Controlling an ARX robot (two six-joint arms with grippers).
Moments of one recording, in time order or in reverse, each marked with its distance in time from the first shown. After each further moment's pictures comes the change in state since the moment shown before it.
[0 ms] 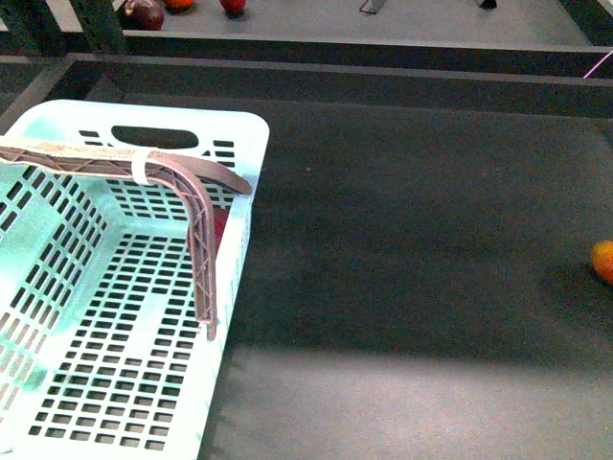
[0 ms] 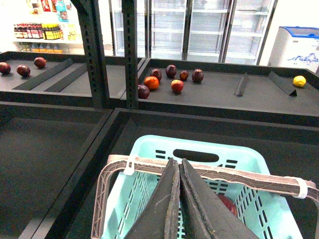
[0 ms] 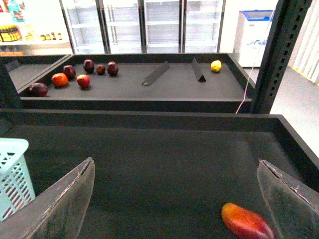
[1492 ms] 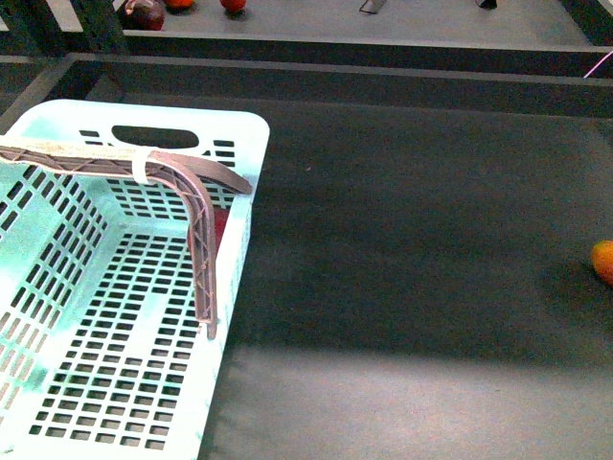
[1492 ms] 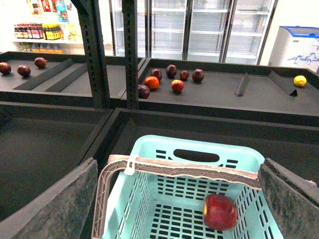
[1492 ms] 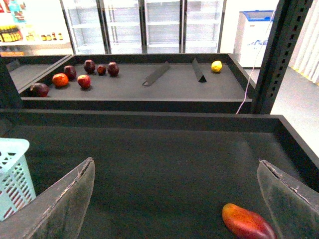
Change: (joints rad) left arm 0.000 -0.004 0.000 -0.002 0.000 0.002; right arm 0.000 0.000 0.000 0.000 0.000 0.000
